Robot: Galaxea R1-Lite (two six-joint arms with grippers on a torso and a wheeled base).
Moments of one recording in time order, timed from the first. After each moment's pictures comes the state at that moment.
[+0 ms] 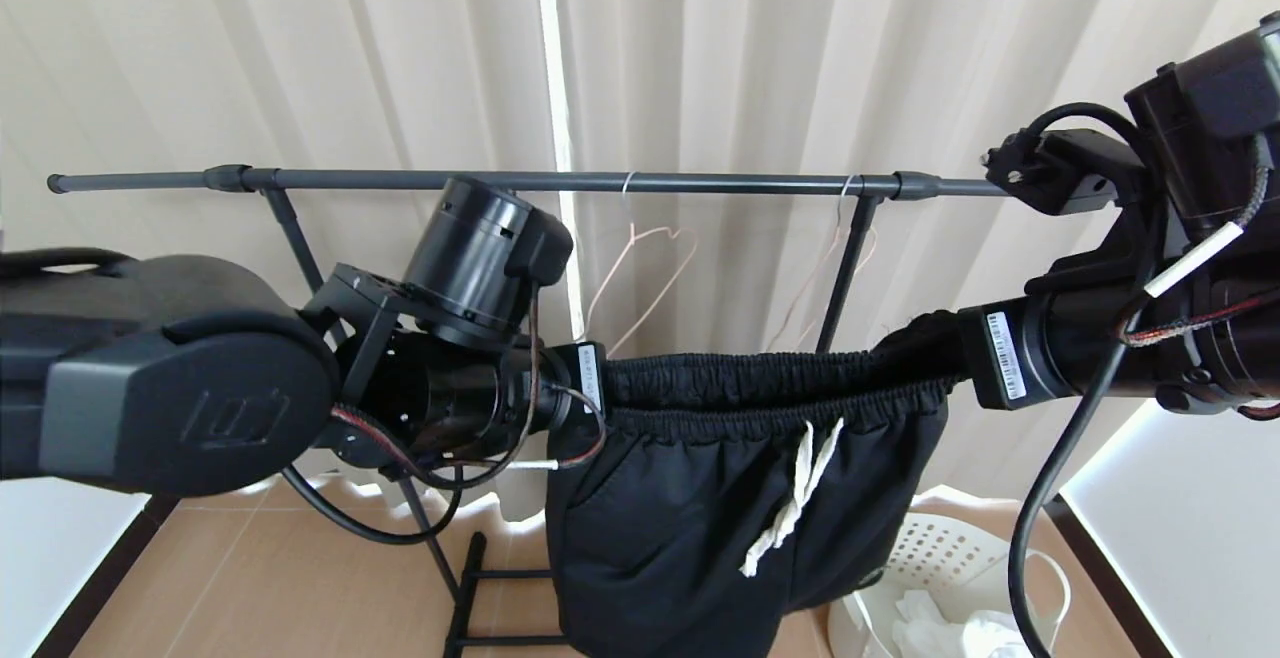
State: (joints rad) left arm -0.72 1.74 -1.23 0.17 0.27 -0.55; right arm 0.66 1.51 -1.32 0.55 -0.32 0.29
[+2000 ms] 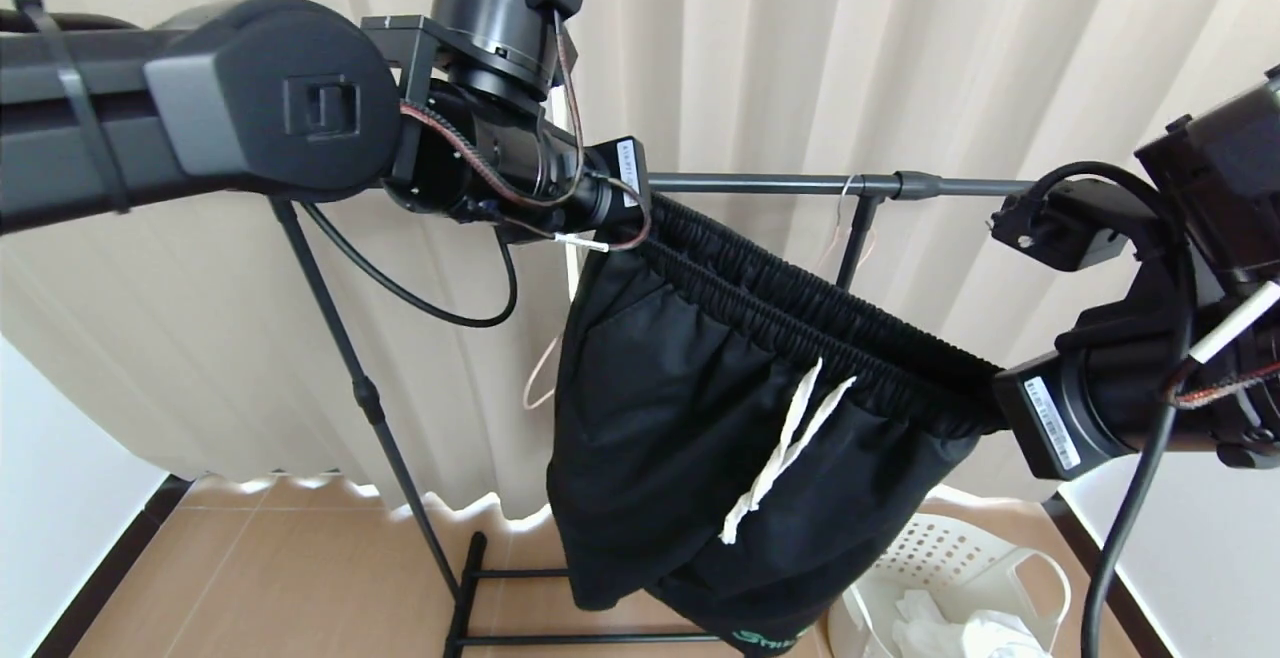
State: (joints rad) left arm -0.63 1.98 -1.94 0.41 0.19 -0.40; right arm 0.68 1.46 -1.28 0.68 -0.33 0.22
